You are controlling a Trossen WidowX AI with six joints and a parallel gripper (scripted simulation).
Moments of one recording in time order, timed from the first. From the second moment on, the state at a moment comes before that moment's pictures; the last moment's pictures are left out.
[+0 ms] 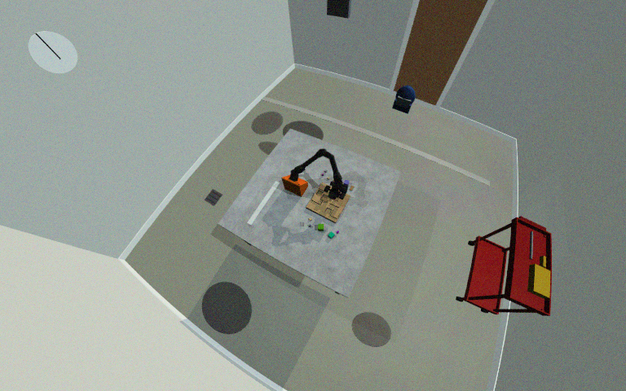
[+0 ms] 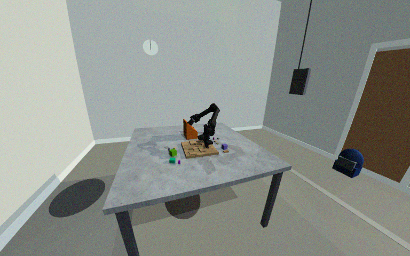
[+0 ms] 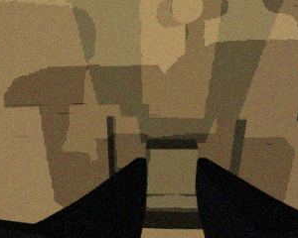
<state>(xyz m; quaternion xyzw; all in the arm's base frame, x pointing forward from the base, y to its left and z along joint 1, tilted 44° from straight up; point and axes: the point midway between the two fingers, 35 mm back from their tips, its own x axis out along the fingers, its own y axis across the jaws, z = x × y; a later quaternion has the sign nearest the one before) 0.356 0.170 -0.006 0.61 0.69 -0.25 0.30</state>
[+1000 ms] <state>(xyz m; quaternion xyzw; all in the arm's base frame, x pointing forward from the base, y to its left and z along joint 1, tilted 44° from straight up) 0.359 0.146 0.015 0.61 0.69 -0.25 0.30</state>
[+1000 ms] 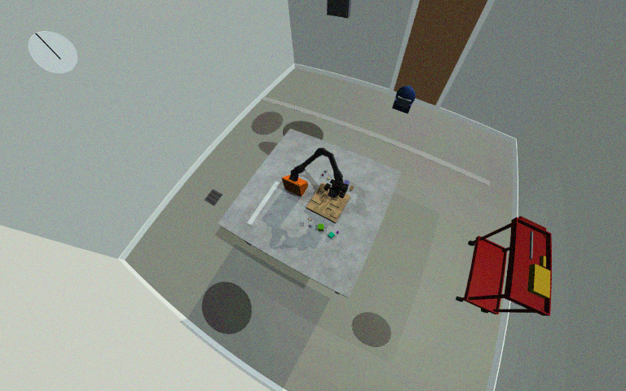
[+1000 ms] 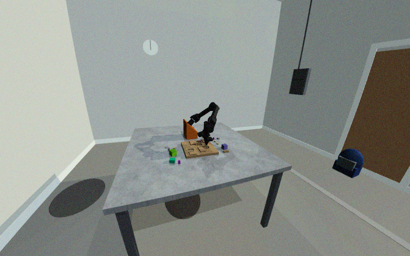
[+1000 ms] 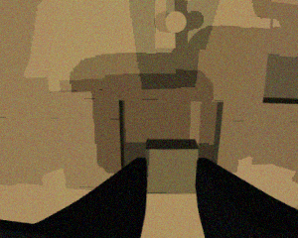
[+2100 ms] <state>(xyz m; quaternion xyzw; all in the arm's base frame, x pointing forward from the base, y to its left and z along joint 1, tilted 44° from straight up) 0.365 0.096 0.052 0.62 0.68 -0.25 0.30</state>
